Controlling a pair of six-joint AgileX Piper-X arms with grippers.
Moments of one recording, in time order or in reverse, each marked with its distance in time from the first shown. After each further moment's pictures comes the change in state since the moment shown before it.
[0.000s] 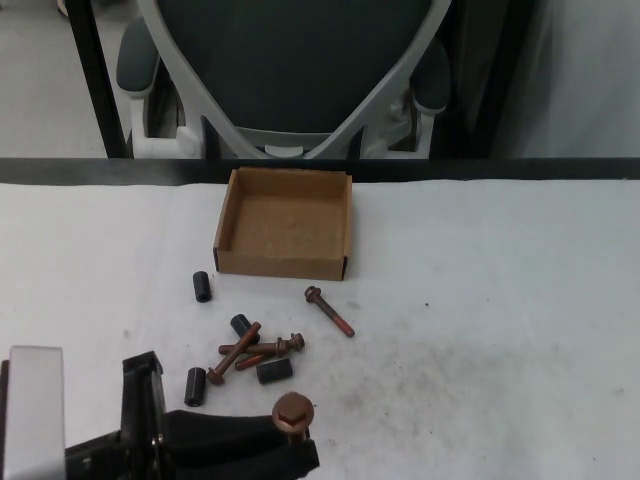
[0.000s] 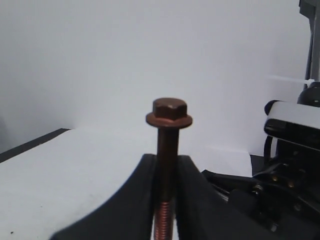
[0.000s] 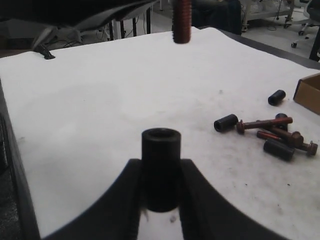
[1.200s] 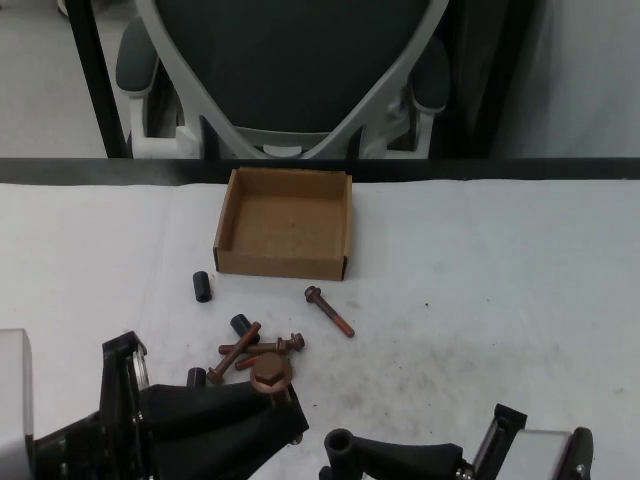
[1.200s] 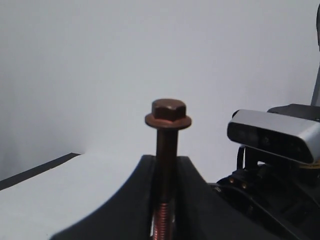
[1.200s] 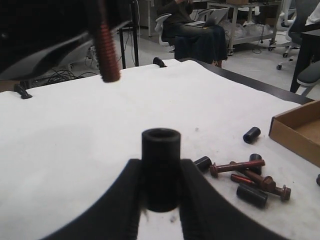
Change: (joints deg) left arm 0.0 0.0 0.0 -6.5 -3.5 -5.4; right arm -12.2 0.0 -4.3 -1.0 -10.3 -2.1
